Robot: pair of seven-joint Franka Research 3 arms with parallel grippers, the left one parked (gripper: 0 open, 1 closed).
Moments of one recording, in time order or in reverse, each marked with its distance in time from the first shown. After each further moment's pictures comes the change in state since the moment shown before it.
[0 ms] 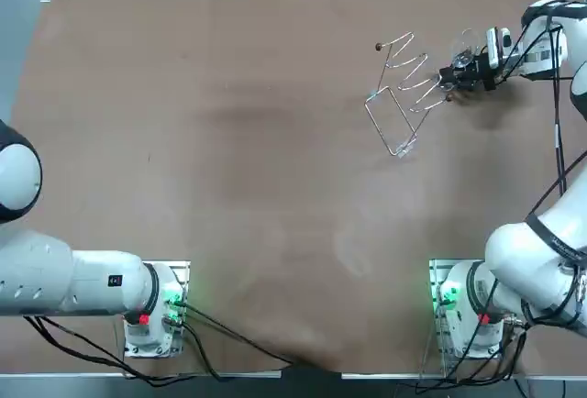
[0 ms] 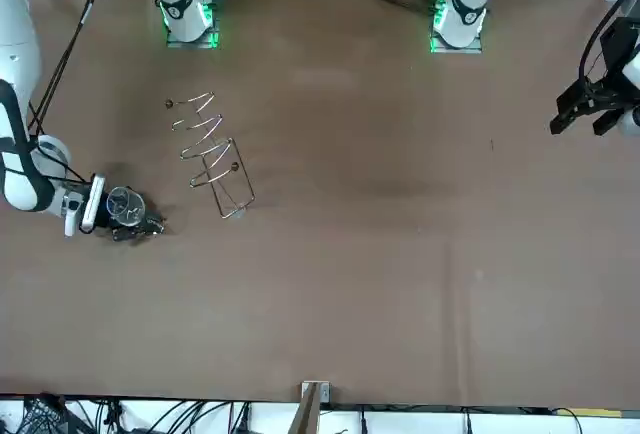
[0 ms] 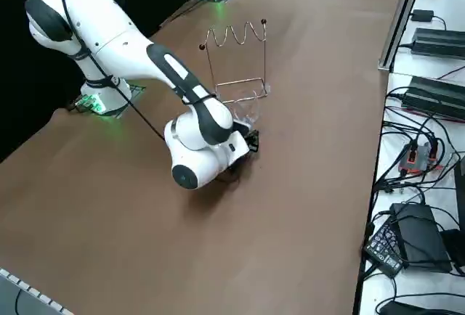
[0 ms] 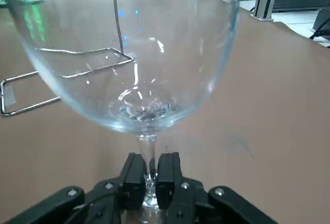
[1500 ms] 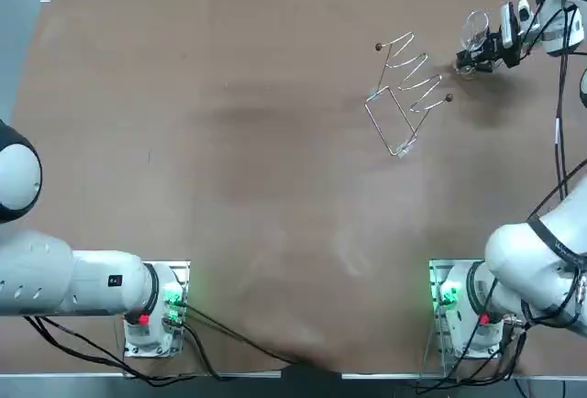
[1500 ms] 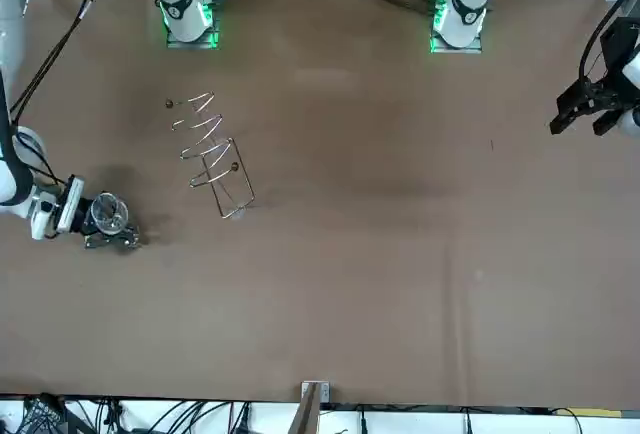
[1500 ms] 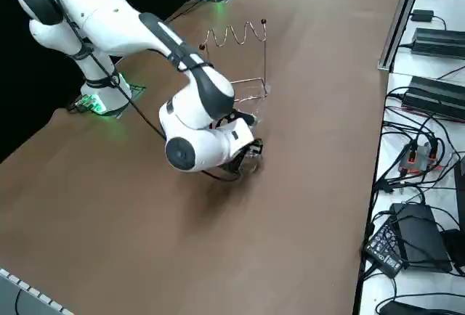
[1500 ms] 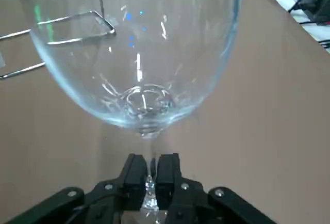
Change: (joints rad) arm 0.011 -0.127 -0.005 0.030 -0.190 0.132 0.134
